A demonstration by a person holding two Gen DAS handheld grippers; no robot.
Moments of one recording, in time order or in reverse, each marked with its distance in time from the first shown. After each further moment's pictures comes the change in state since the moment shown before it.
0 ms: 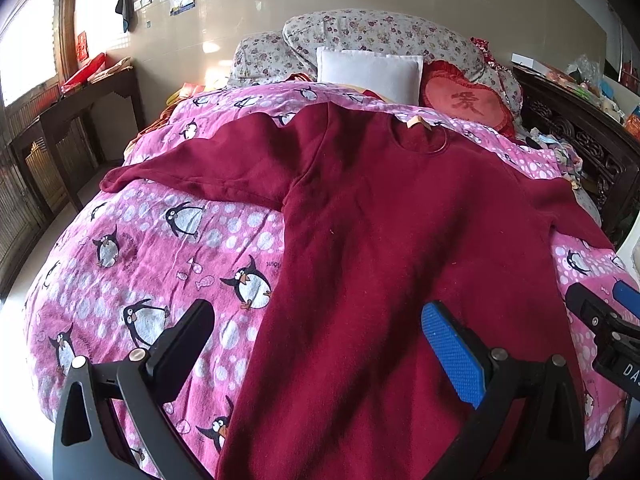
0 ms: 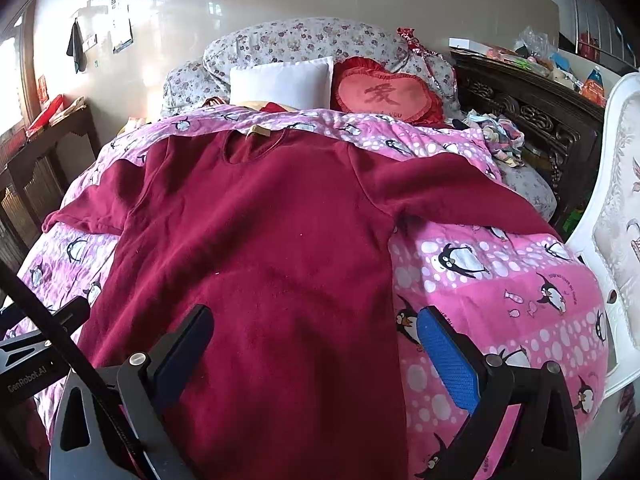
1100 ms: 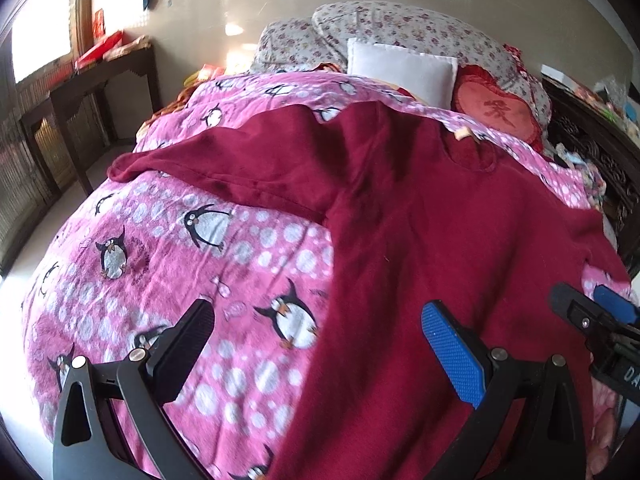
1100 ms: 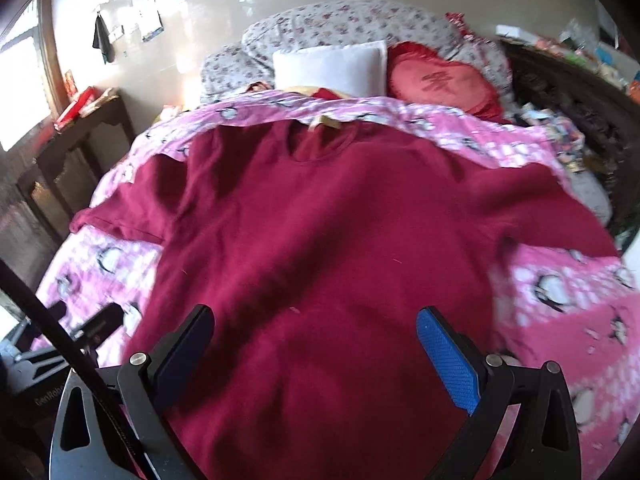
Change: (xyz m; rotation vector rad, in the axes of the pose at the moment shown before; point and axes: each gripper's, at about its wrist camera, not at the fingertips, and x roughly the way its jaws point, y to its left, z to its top) left arm 0.040 0.050 0.034 -0.098 0.047 0.021; right arm 0.052 0.056 0.041 -0.020 0.059 0.185
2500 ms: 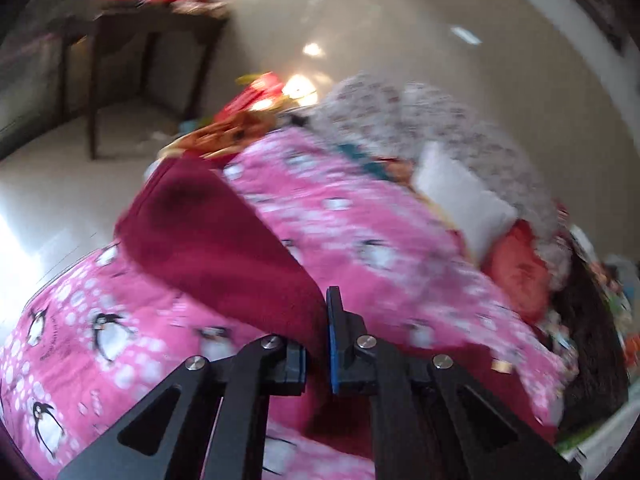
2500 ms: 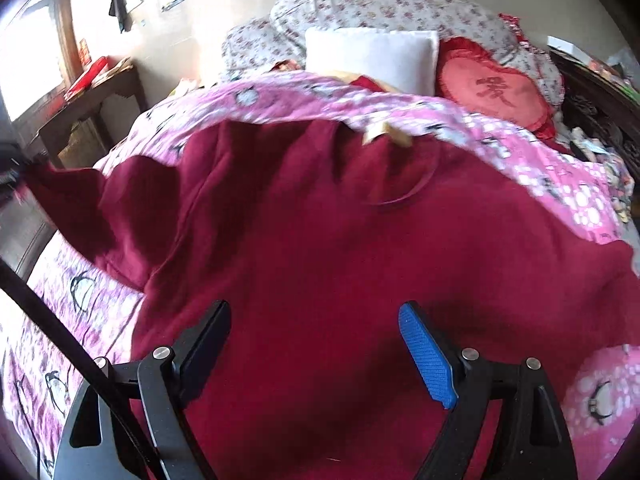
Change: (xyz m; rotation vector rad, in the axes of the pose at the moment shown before) left arm 0.033 0.132 0.195 -0.358 -0.145 -0.150; right arm 0.095 0.025 0.065 -0.102 0.055 0.013
